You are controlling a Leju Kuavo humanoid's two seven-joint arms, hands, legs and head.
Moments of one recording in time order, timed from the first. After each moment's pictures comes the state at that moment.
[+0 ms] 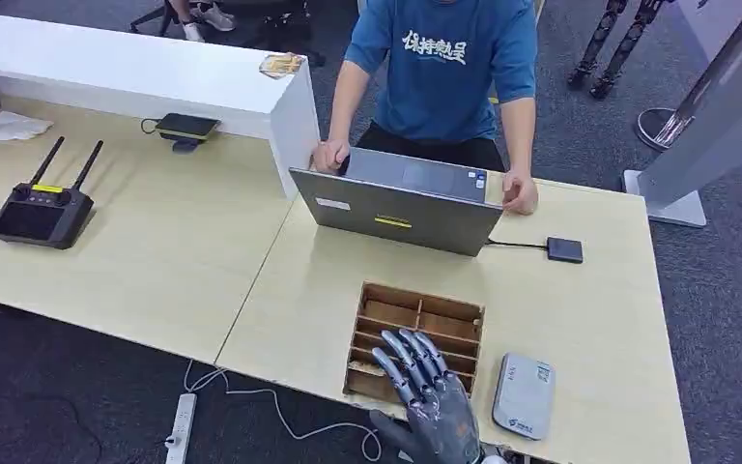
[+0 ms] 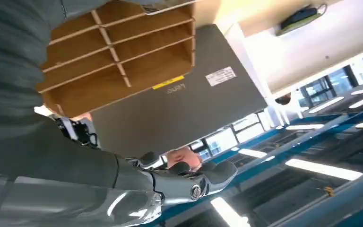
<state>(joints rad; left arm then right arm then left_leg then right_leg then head) 0.07 -0.34 1.57 -0.64 -1.28 -0.60 -0.06 0.02 0.16 0.57 -1.32 1.09 -0.69 -0.58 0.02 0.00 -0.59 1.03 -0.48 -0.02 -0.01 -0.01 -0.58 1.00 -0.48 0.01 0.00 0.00</state>
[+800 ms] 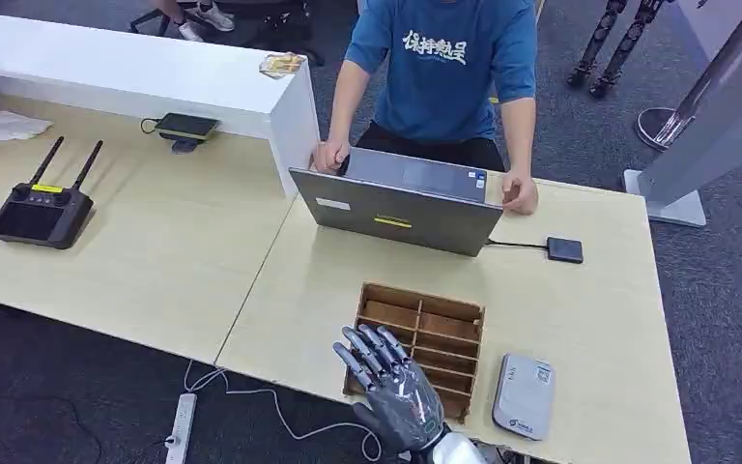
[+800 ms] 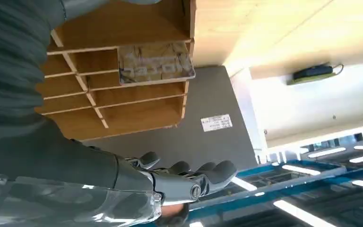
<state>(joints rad) 0.07 -0.34 1.57 -0.65 -1.30 -0.58 -0.04 -0.14 0.18 0.70 -1.07 1.27 -0.69 -0.33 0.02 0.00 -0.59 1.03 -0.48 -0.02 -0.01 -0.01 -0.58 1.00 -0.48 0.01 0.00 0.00</state>
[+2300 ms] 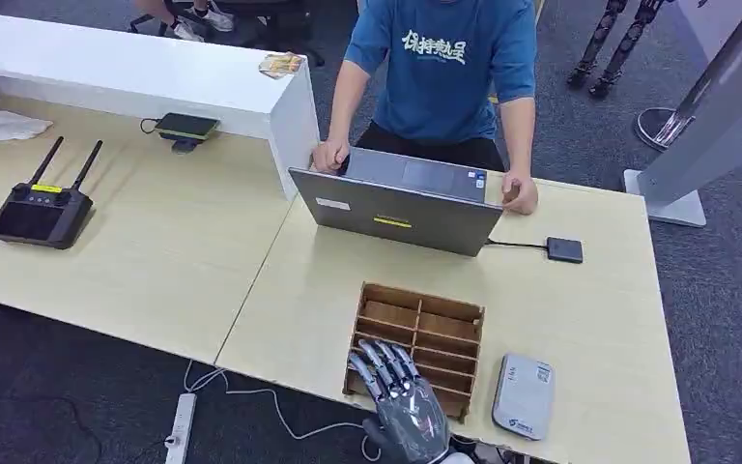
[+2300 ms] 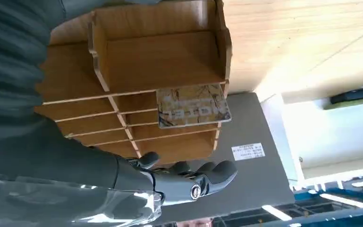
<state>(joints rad) 0.07 -0.34 1.57 -0.66 -1.25 -0.59 -0.03 -0.15 0.06 0.90 -1.12 1.19 -0.70 -0.06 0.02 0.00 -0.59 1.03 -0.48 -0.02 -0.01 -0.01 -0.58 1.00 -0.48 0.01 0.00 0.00</state>
